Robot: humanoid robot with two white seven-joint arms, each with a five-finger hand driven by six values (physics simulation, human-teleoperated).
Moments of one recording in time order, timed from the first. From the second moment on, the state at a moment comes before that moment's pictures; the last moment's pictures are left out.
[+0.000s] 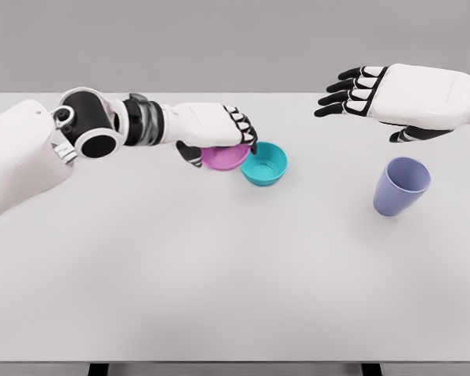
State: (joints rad) left arm -1.07 0.54 -1.09 -1.54 -0.45 -0.23 -0.61; right arm -0.76 -0.99 0.52 -1.75 0.22 -0.61 0.61
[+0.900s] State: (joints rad) left arm -1.08 0.33 -1.10 -1.33 -0.46 -0.23 -0.61; right arm -0.76 -0.99 0.52 -1.75 0.22 -0.61 0.61
